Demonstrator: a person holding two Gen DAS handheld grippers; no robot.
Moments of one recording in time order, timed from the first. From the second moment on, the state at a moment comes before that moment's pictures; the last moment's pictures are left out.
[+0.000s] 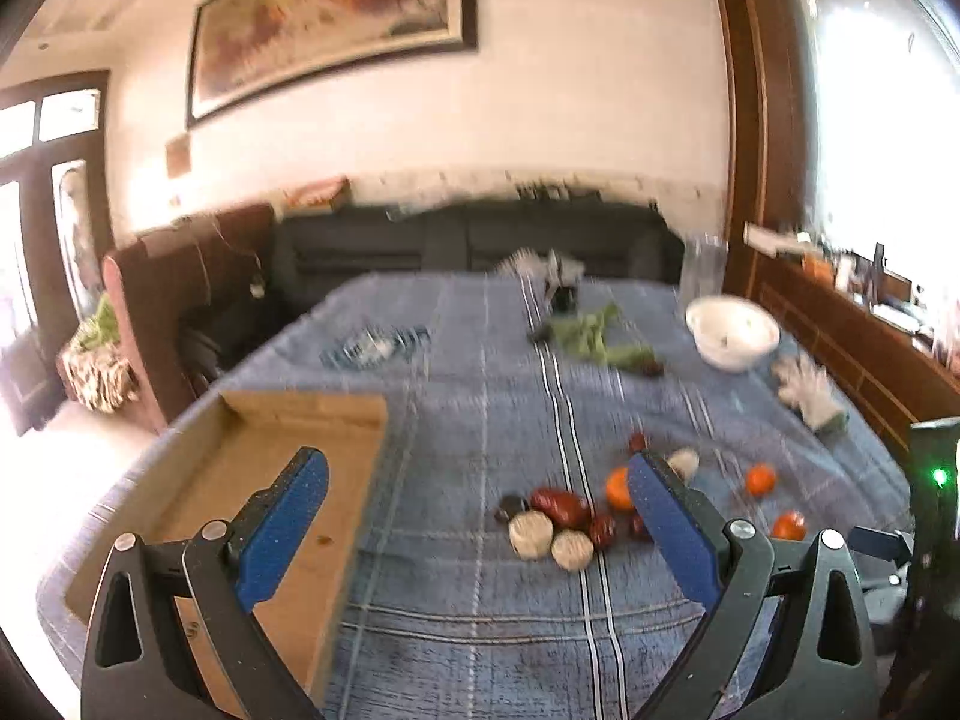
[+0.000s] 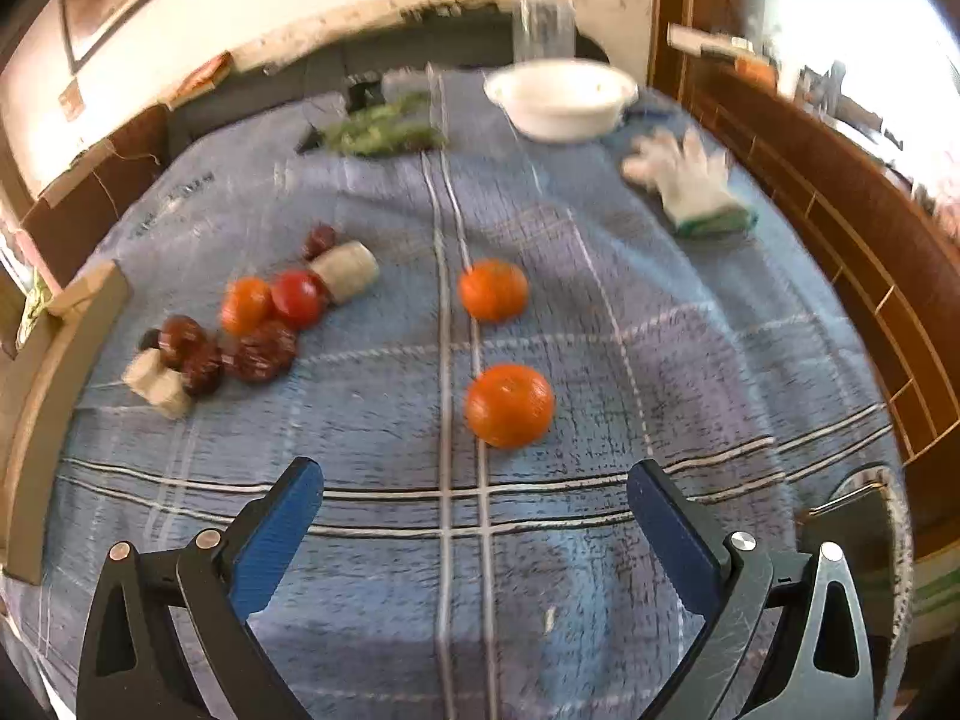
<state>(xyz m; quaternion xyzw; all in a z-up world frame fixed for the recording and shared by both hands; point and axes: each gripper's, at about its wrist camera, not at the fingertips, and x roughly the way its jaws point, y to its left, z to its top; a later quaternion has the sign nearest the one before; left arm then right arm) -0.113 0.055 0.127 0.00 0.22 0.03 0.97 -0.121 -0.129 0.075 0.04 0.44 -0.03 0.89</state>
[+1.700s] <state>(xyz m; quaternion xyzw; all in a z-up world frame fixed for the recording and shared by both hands) -0.015 0.057 0.032 -0.04 0.42 -0.11 0.90 -0.098 -0.173 0.051 0.12 0.43 0.01 0.89</state>
